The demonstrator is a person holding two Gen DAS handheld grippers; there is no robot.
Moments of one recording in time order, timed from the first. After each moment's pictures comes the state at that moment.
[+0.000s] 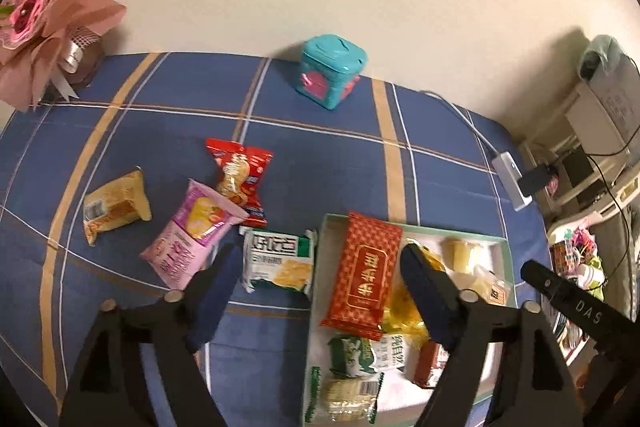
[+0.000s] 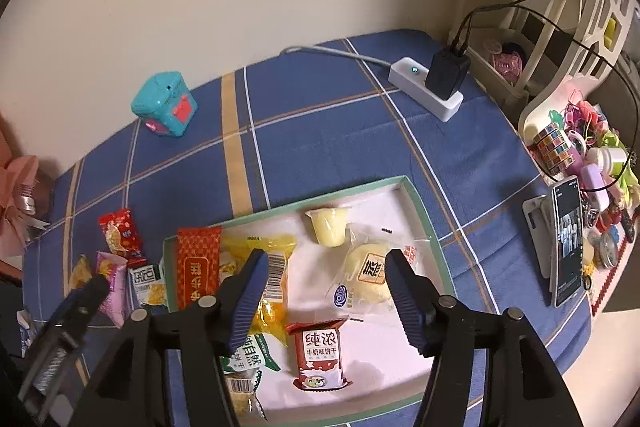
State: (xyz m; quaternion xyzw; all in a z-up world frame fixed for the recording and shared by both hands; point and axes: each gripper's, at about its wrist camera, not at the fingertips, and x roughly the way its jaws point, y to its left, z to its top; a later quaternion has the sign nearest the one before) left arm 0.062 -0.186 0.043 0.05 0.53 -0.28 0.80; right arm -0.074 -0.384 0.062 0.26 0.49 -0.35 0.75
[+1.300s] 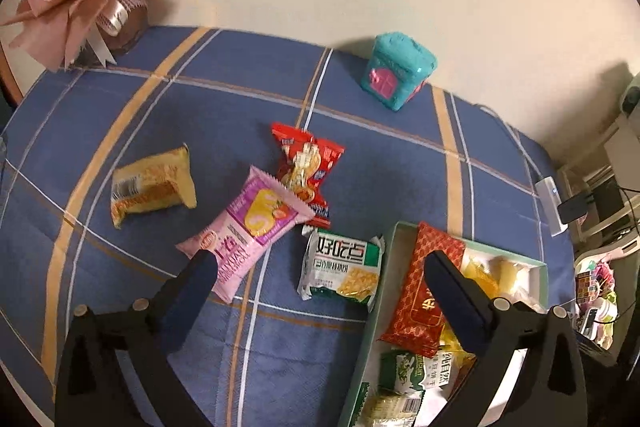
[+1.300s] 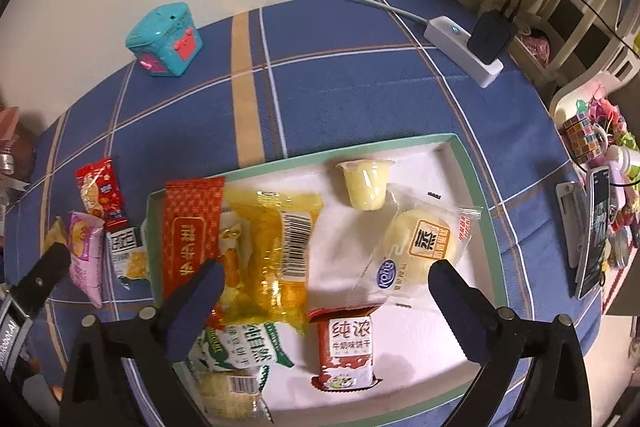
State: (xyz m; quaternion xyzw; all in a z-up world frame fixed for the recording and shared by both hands) left arm 0.091 -0.151 0.015 0.03 0.54 -0.22 0.81; right arm -0.044 -0.358 0.008 0.25 0.55 -0.33 0.73
